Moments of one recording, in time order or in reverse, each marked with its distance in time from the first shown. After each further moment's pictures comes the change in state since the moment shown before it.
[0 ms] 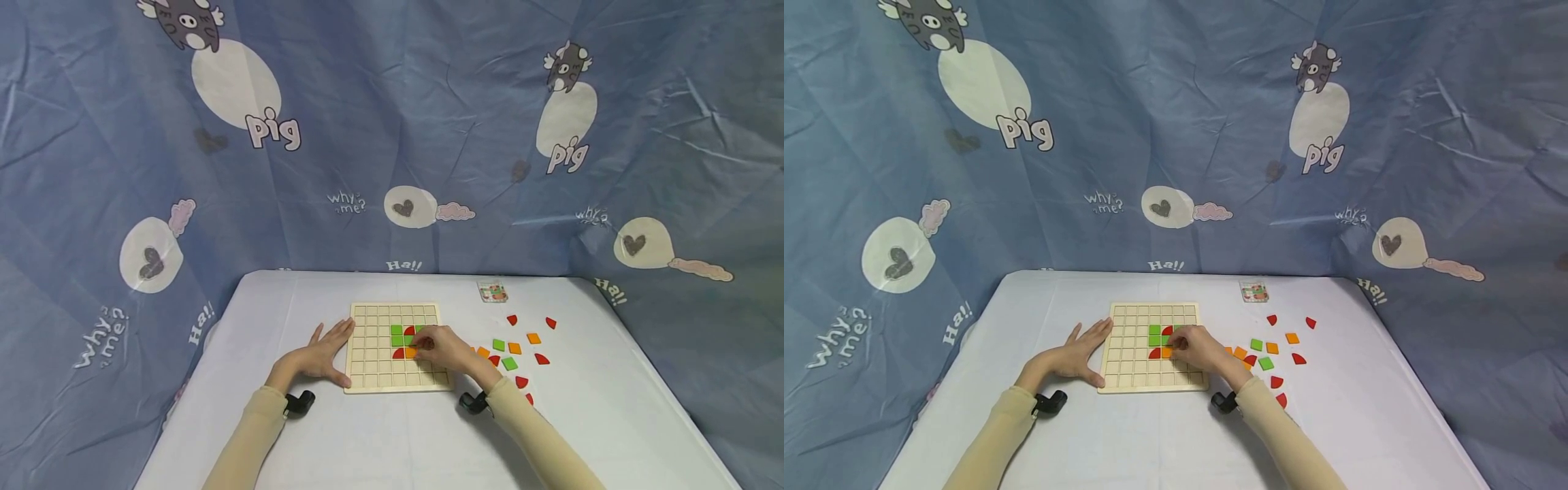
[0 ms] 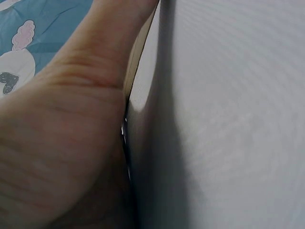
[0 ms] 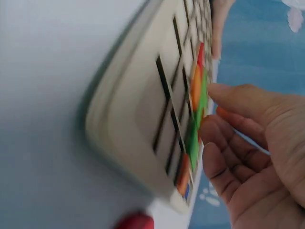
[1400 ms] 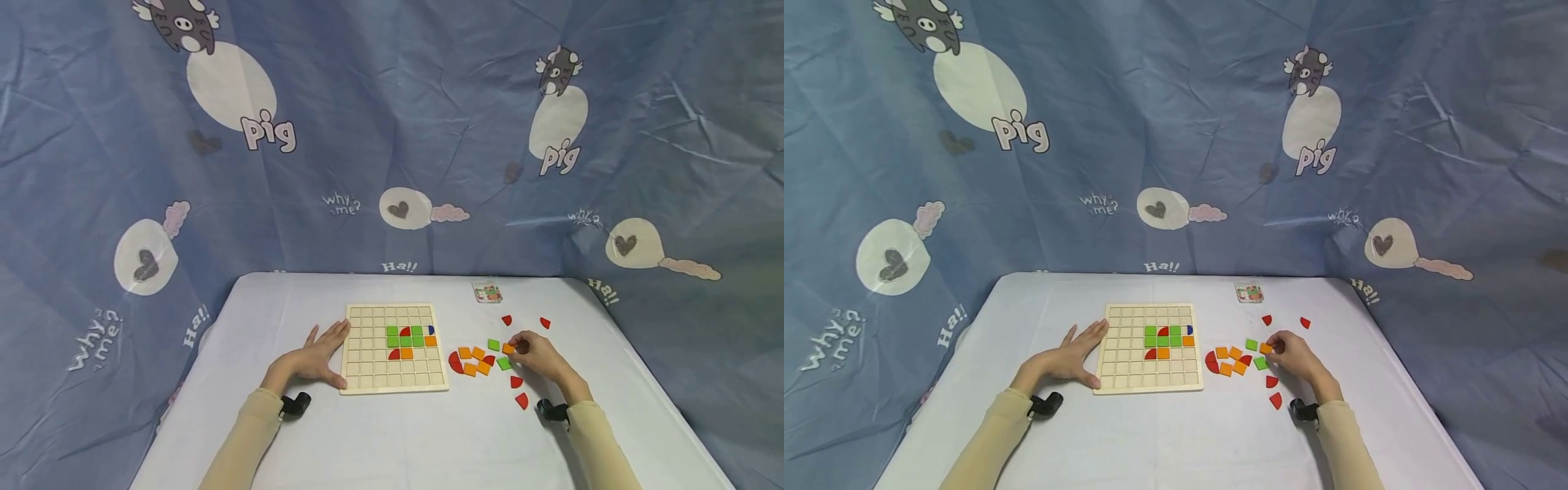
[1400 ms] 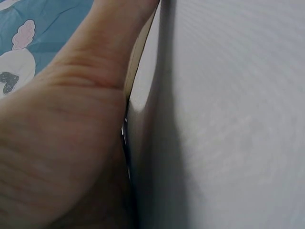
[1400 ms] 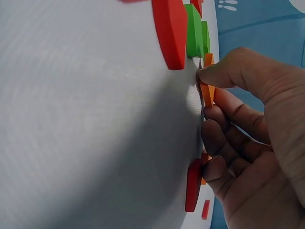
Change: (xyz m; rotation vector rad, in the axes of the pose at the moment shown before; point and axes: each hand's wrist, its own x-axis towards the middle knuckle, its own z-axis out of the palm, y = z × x) left_hand 0.000 0.000 0.000 -0.033 -0.002 -0.021; right_hand -0.119 0.131 -0.077 0.083 0.156 0.522
